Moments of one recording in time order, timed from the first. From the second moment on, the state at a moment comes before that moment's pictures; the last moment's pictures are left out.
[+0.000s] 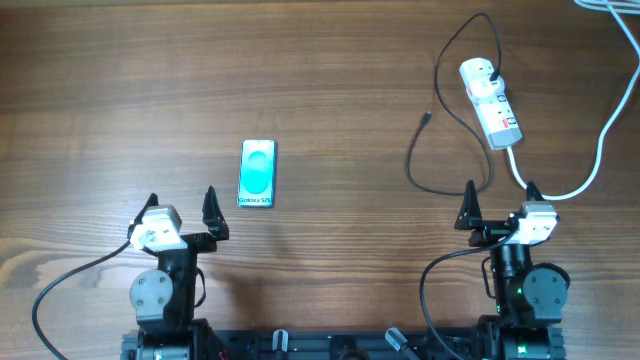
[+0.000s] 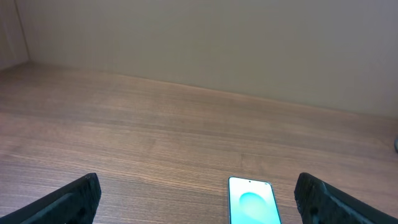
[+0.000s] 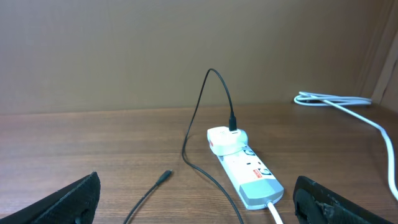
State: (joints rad) left arm 0.07 0.01 0.02 -0.09 0.01 -0.16; right arm -0.03 0.01 0.01 0.00 -0.03 0.04
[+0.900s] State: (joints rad) left arm 0.07 0.60 0.78 -0.56 0.10 -0.13; right arm -0.03 0.01 0.01 0.00 -0.03 0.04
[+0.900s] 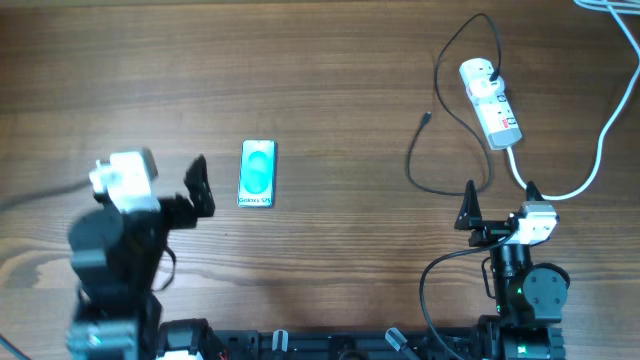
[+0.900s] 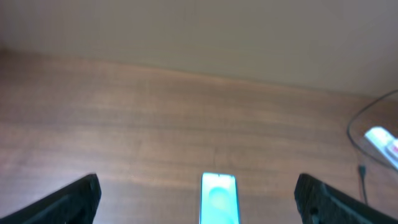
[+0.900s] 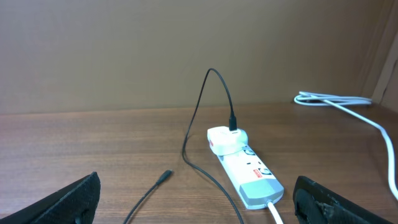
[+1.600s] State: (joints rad) left arm -0.11 1.37 1.29 -1.14 0.16 -0.11; right arm -0.03 0.01 0.01 0.00 -0.03 0.04
